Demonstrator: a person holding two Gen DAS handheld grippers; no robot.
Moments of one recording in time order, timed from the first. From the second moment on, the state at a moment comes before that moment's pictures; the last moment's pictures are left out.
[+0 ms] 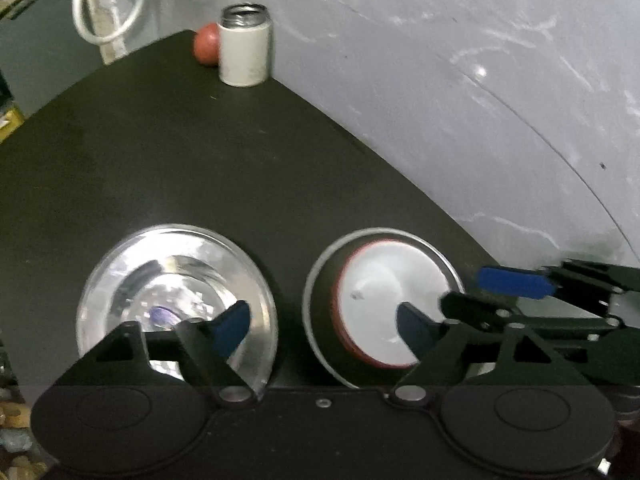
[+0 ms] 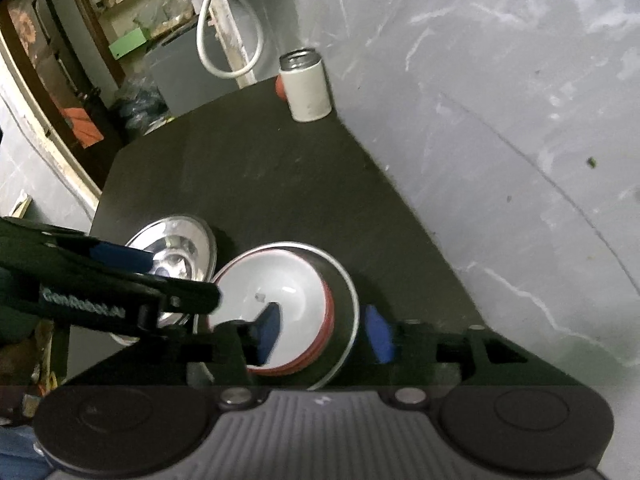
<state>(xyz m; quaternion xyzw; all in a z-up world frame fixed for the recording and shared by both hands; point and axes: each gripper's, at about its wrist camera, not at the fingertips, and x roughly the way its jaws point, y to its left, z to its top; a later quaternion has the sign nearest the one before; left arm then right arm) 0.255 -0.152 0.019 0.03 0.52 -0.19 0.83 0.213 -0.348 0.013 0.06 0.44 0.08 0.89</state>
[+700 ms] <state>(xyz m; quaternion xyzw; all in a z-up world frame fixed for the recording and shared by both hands) 0.263 -0.136 0.006 0.15 0.49 -0.20 0.83 0.200 -0.384 -0.013 0.08 0.47 0.04 0.88</state>
